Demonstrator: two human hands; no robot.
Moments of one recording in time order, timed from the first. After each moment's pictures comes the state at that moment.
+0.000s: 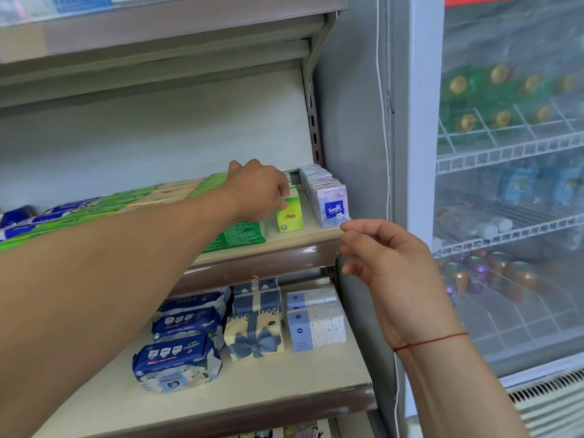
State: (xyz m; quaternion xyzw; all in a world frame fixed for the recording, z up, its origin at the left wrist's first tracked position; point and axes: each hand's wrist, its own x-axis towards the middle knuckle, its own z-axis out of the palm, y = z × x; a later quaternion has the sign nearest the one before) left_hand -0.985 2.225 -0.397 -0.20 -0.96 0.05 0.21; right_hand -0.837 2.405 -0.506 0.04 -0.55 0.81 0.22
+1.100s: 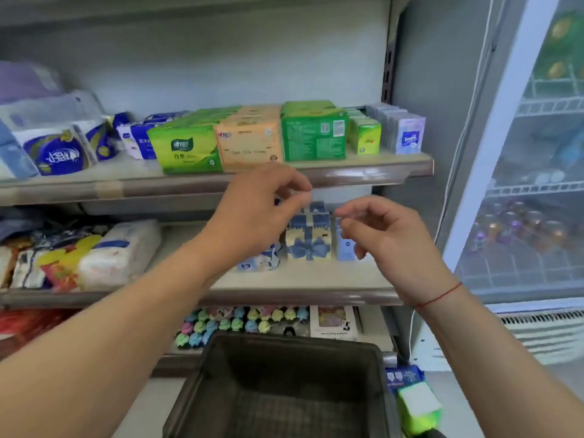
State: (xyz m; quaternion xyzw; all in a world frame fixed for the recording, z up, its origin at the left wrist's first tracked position) left_hand -0.745 2.105 -0.466 -0.21 -0.90 -0.25 0.28; right_hand -0.744 2.315 -0.527 0.20 -0.70 0.67 0.15
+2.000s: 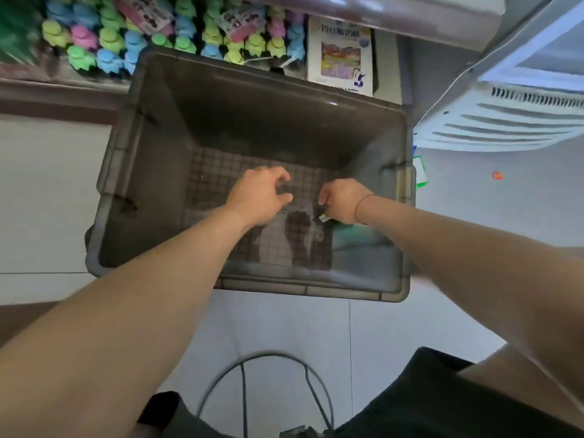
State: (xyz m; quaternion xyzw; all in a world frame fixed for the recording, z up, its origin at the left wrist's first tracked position) left_hand -0.678 2.041 -0.951 -0.02 -0.92 -0.33 -0.20; right_hand -0.709 2.240 -0.941 0.10 -0.92 0.02 -0.37
